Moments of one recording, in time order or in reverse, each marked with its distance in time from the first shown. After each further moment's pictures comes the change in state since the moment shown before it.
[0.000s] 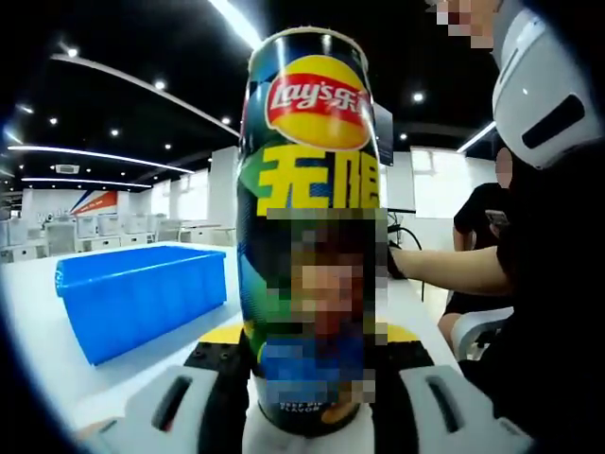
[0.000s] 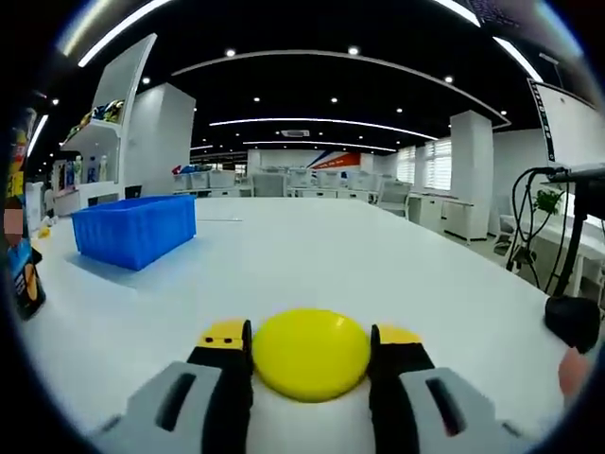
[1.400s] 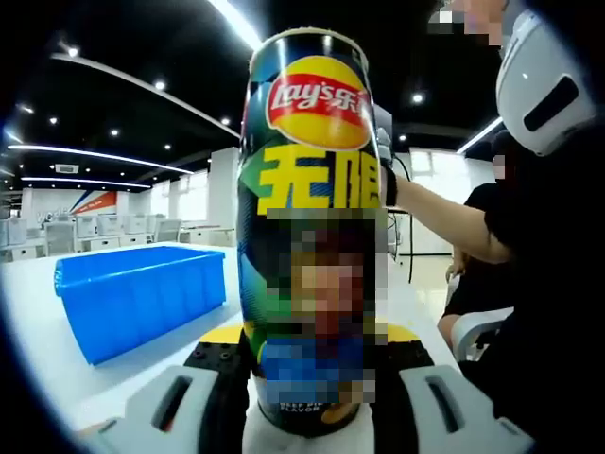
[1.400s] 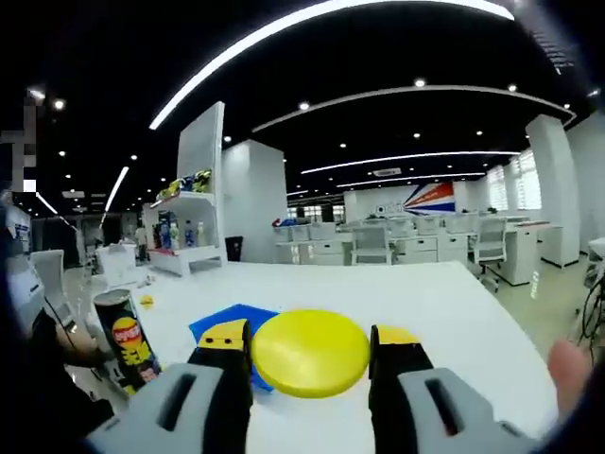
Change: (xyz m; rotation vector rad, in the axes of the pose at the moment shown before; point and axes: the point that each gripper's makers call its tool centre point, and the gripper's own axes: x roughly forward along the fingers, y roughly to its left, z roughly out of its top) left arm 0.002 0.000 0.000 -0.003 -0.005 -0.006; right arm -0.066 0.081 0.200 0.050 -0.202 0.558
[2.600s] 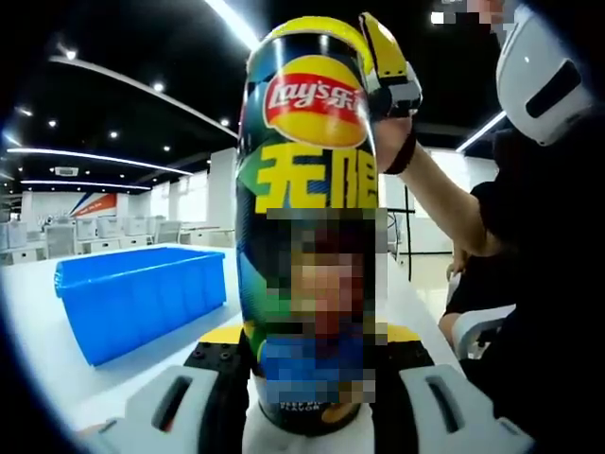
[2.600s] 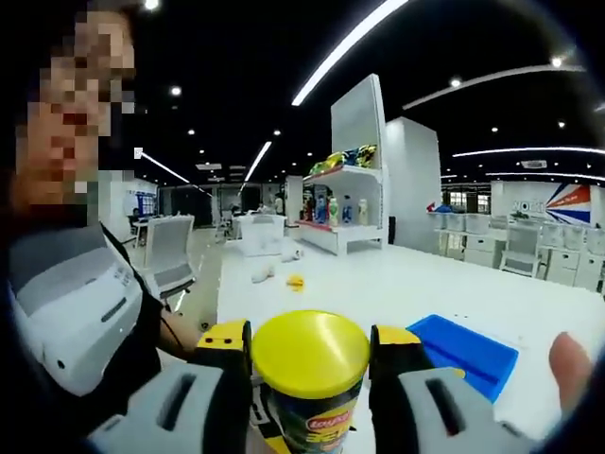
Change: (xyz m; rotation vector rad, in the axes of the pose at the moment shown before) left arm 0.000 0.000 0.000 0.013 0.001 0.001; right arm 0.044 0.265 -0.013 -0.125 0.119 0.659
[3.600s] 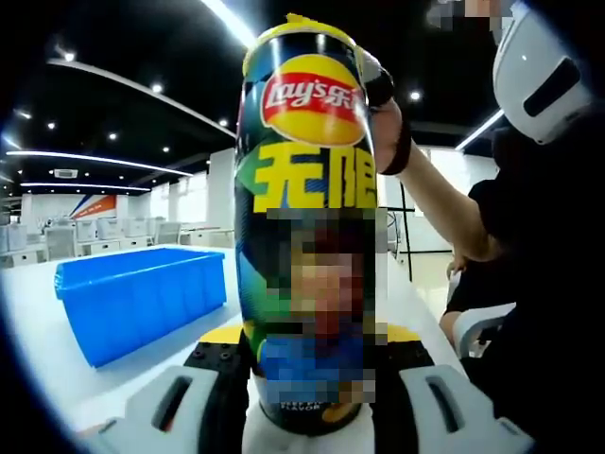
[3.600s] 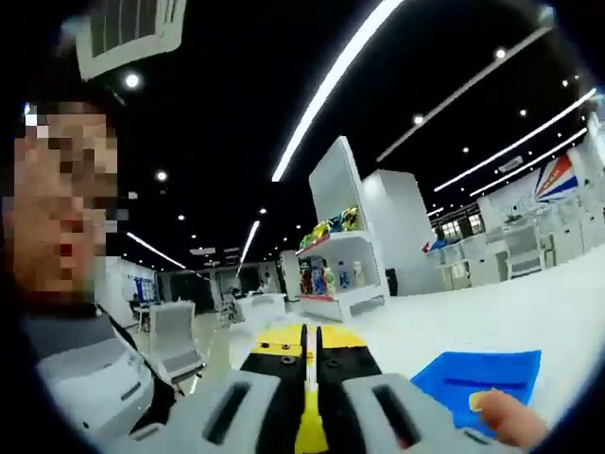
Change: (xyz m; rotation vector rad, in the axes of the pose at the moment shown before) left arm 0.000 -0.001 -0.001 0.007 0.001 -0.001; right arm -0.006 -0.026 0.044 0.286 -0.320 -0.012
